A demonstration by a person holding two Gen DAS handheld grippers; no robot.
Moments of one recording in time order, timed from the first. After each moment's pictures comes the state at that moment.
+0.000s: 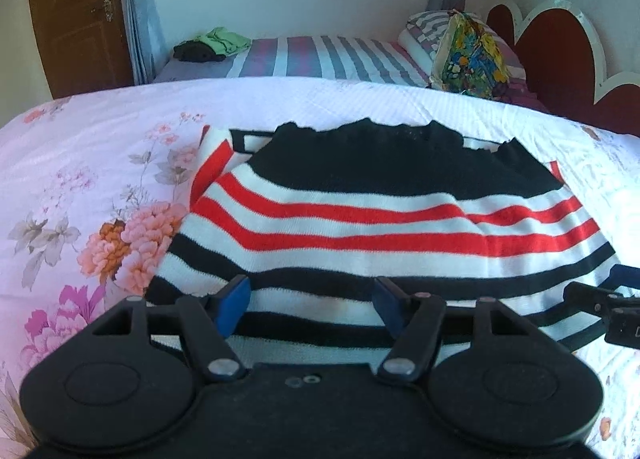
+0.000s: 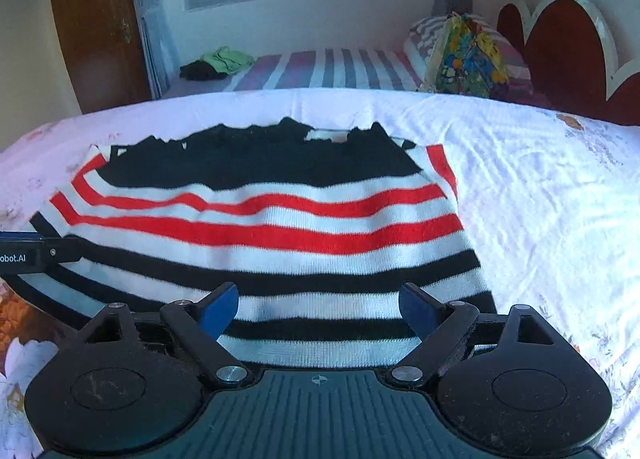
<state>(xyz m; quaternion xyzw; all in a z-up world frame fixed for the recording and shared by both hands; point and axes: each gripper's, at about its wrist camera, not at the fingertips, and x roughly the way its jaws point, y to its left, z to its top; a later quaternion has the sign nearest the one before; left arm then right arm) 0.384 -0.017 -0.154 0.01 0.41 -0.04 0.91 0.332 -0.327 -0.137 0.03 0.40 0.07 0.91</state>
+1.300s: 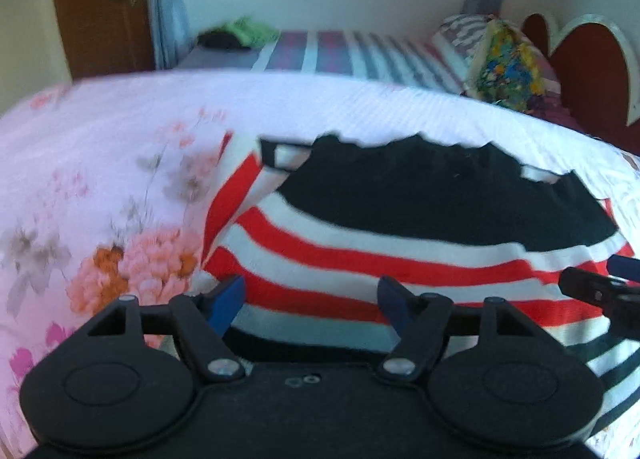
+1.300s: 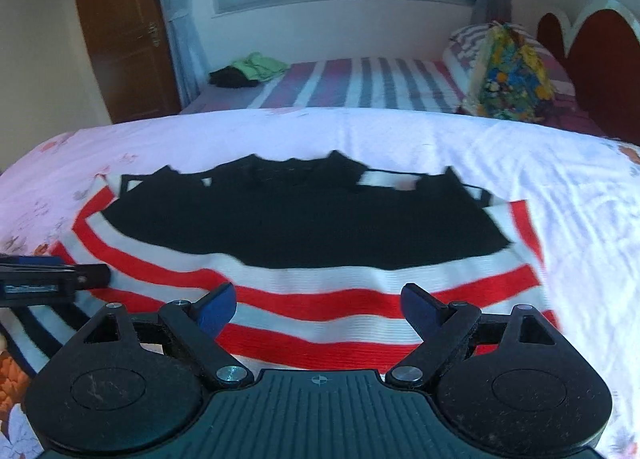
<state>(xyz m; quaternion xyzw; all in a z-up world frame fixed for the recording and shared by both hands) 0.446 0.006 -0.180 -0.02 0.43 0.00 0.90 0.413 -0.288 -0.148 0.03 0.39 0.12 0.91</state>
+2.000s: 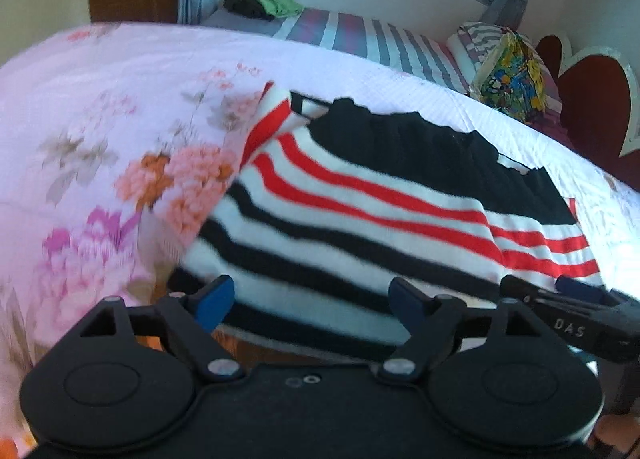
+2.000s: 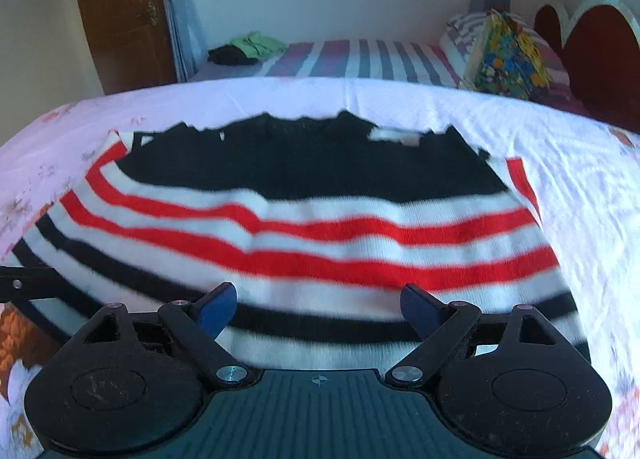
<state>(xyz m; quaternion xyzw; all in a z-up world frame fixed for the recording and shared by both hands) 0.370 0.021 -0.154 -0.11 0.46 0.02 0.88 0.374 -0.278 -0.159 0.02 0.41 0.11 0.90</state>
